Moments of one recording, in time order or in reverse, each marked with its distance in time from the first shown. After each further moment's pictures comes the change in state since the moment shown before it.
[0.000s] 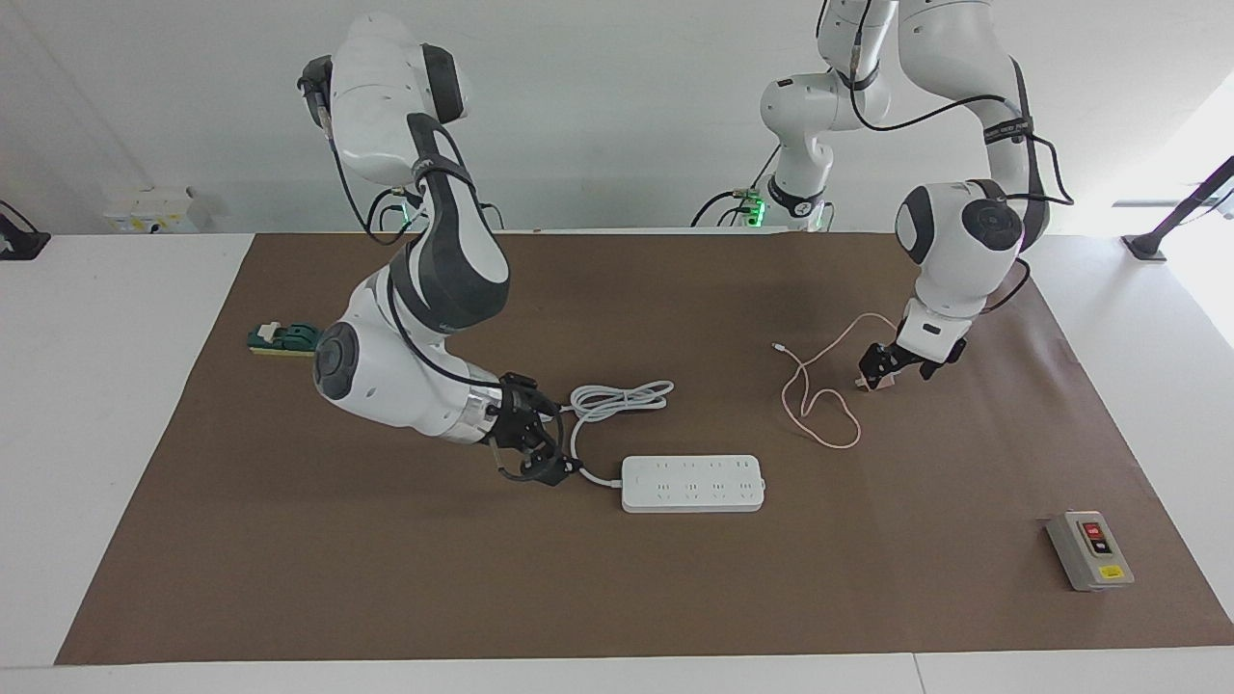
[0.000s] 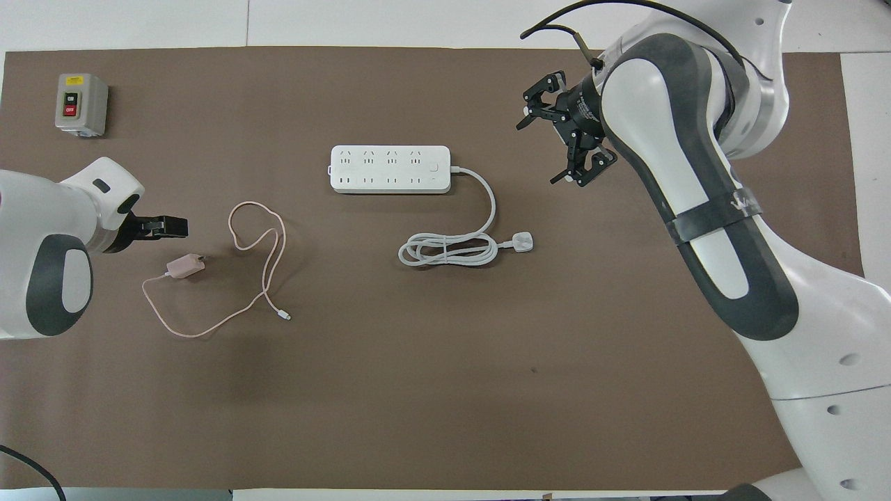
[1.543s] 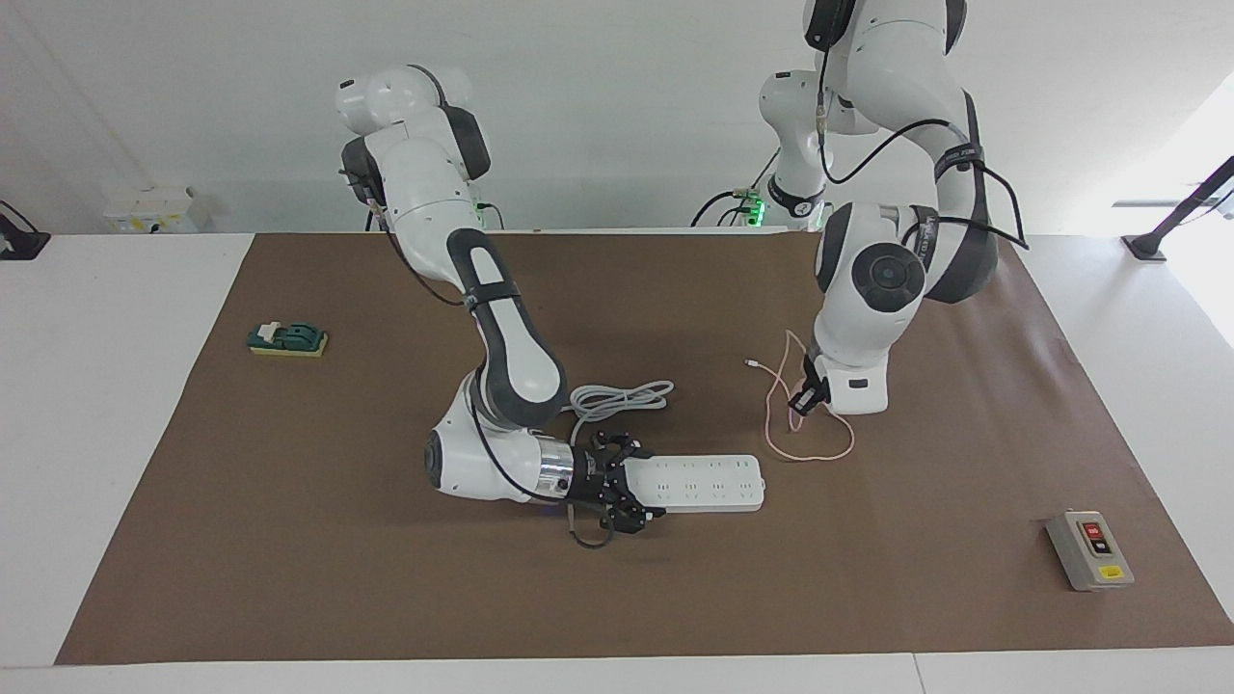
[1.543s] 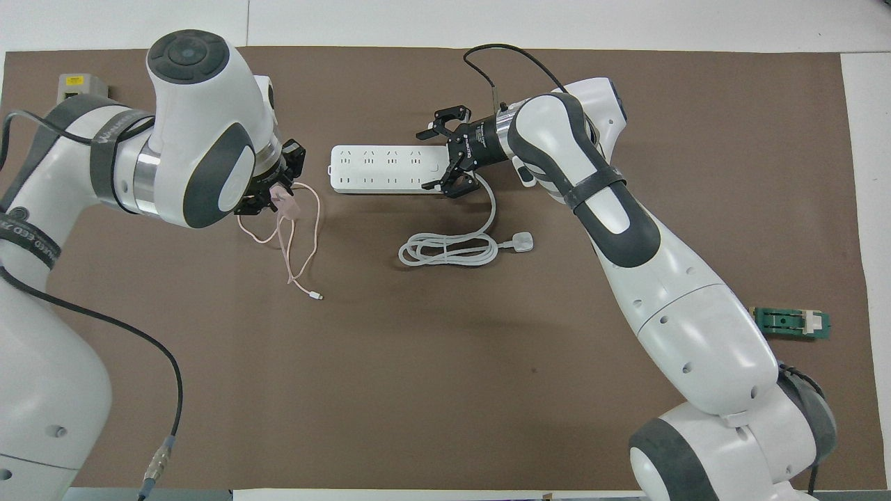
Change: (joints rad) left arm -0.309 0.240 -0.007 0.496 0.002 -0.555 -0.835; right arm 0.048 0.395 0.155 0.060 0.607 0.421 0.147
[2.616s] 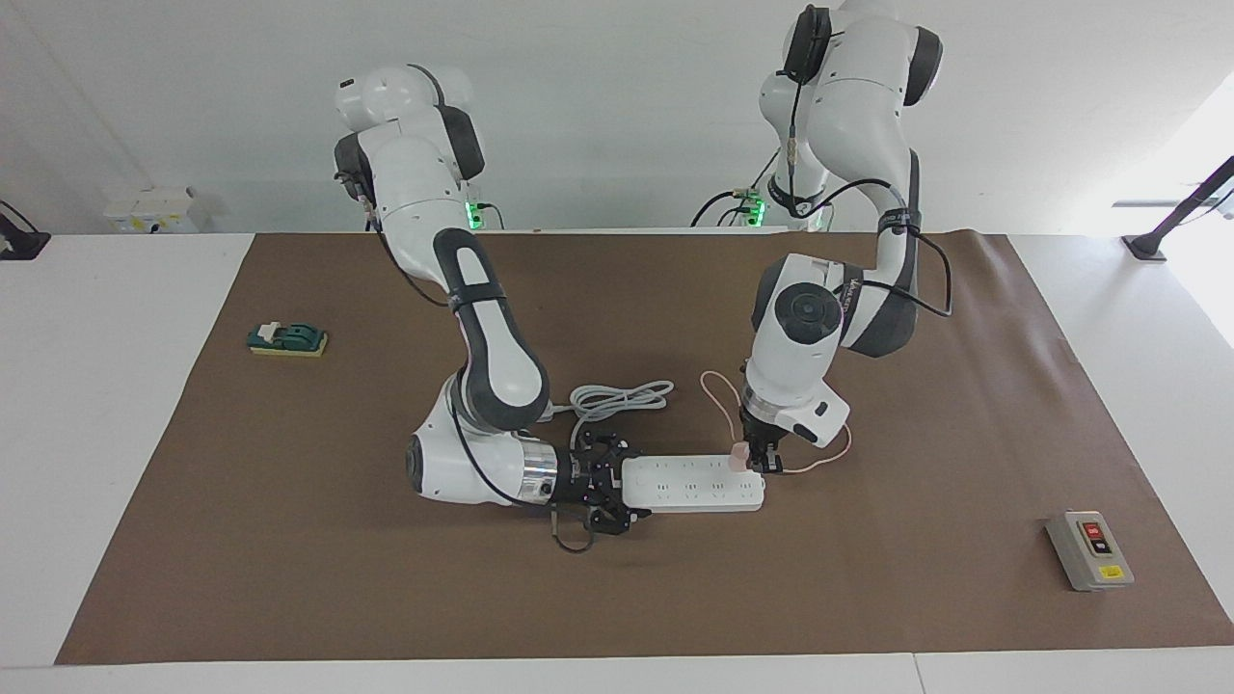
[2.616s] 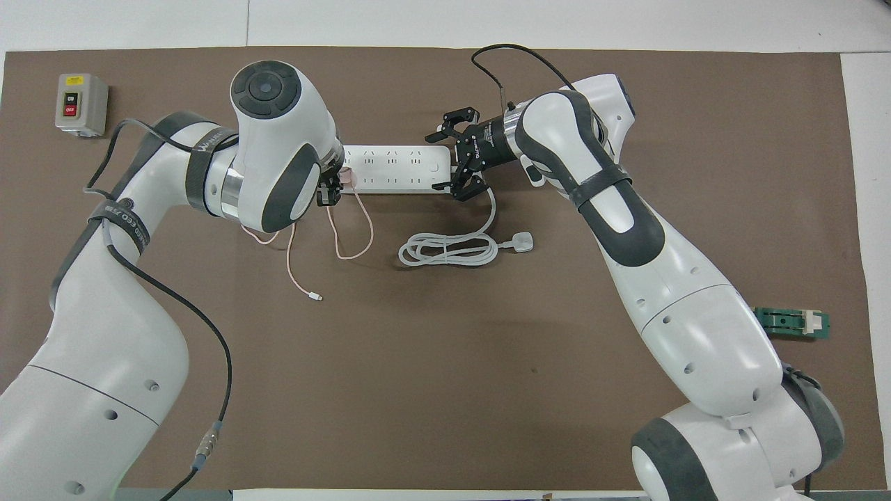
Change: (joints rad) left arm -0.121 0.224 -0.011 0.173 -0.004 0.259 -1.128; right arm -0.037 -0.012 -0.009 -0.007 0.000 -0.060 0.049
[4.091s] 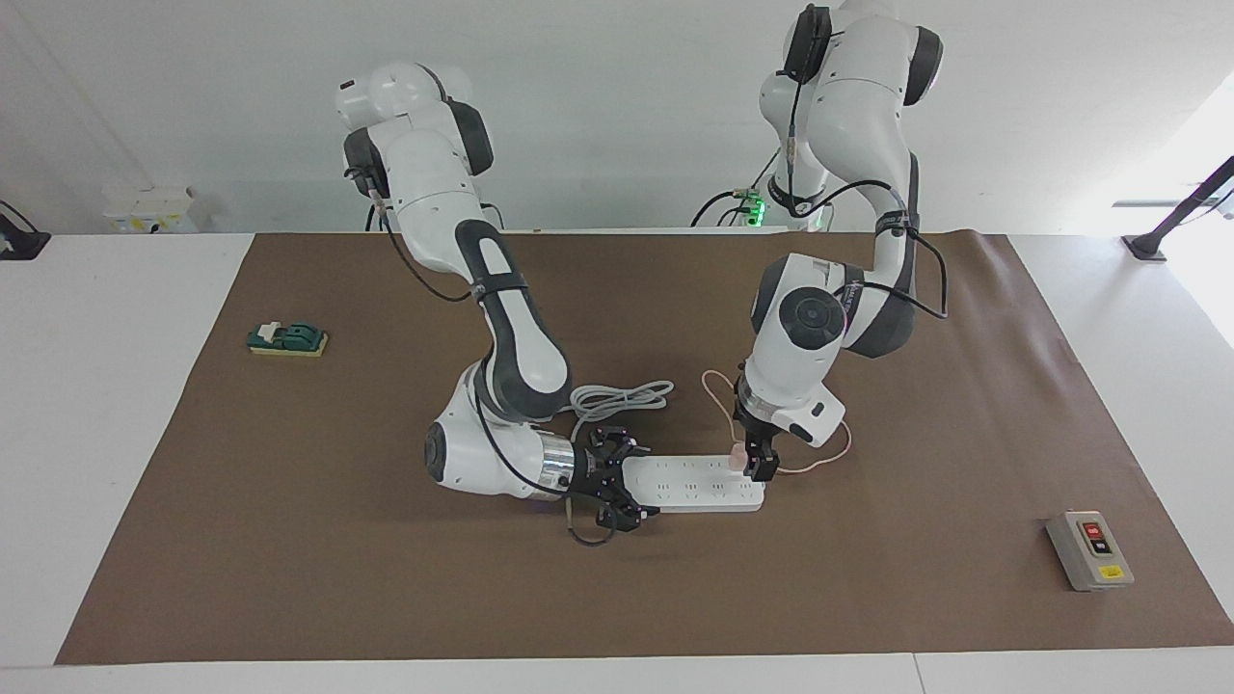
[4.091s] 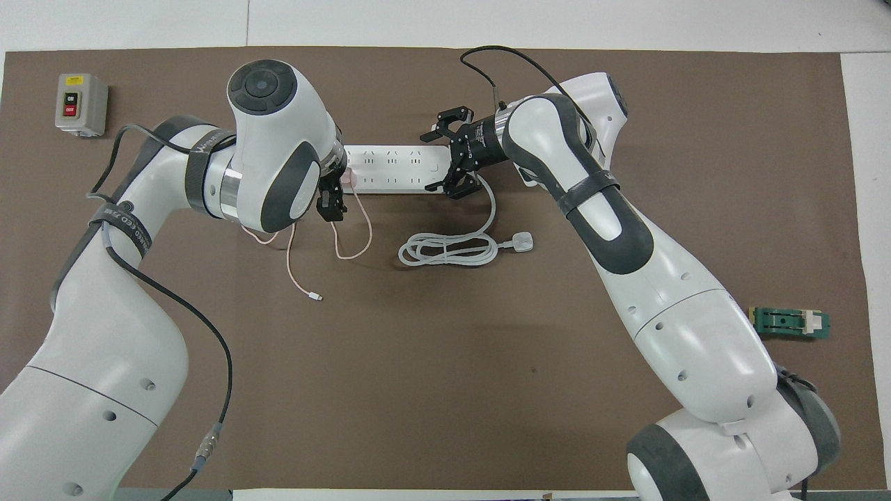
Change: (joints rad) left arm 0.001 0.000 -0.002 -0.021 -0.060 -0.006 0.036; right arm 0.069 -0.016 -0.044 -0.009 -0.038 0.060 0.028
